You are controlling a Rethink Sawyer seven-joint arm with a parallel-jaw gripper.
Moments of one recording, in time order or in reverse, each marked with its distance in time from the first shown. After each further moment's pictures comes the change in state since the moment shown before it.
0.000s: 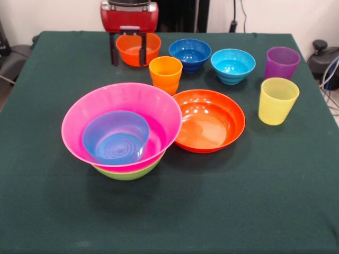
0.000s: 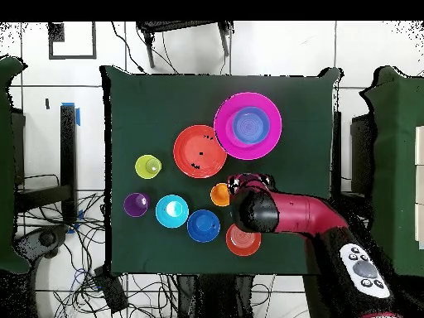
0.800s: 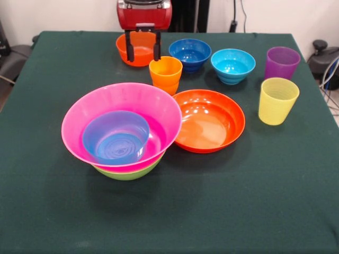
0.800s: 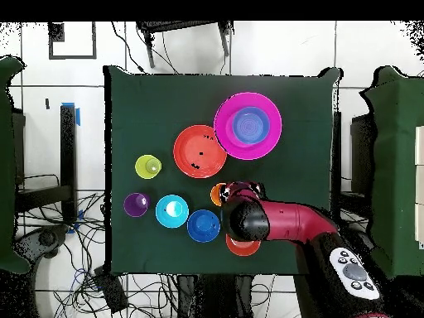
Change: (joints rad) arm 0.015 -0.007 0.000 0.064 0.000 -0.037 0.000
